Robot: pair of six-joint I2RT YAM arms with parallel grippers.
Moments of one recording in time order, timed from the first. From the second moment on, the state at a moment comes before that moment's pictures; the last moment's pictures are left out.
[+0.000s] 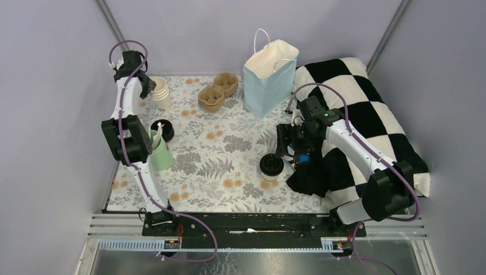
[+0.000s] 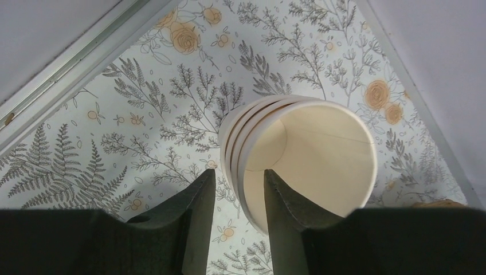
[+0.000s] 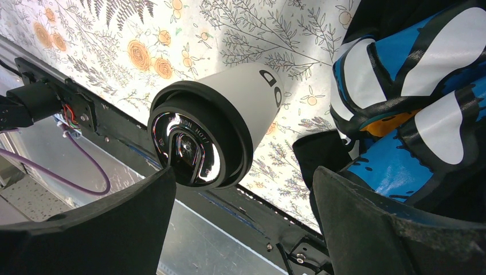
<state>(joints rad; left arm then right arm) 0.23 2.09 1.98 -0.76 -0.19 -0.65 0.40 1.45 1.17 -0.94 -0.43 0.24</state>
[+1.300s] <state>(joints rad) 0.23 2.09 2.04 -0.77 -0.18 -0.67 0.40 1.45 1.17 -0.94 -0.43 0.23</state>
